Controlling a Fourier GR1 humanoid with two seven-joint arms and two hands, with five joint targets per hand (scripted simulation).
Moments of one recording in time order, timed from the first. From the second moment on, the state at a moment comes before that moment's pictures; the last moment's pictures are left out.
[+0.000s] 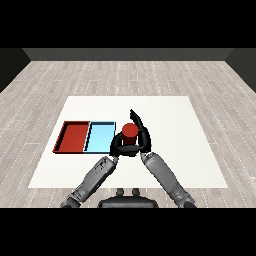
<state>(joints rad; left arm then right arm) -0.39 0.00 -0.55 -1.34 0.28 0.54 -0.20 -0.44 0.00 0.47 -1.59 0.02 -0.54 -0.06</state>
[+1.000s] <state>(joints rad) -0.38 0.09 -0.40 -1.38 0.22 0.47 -0.17 -0.15 -0.14 0.21 -1.95 -0.08 -0.35 -0.09</state>
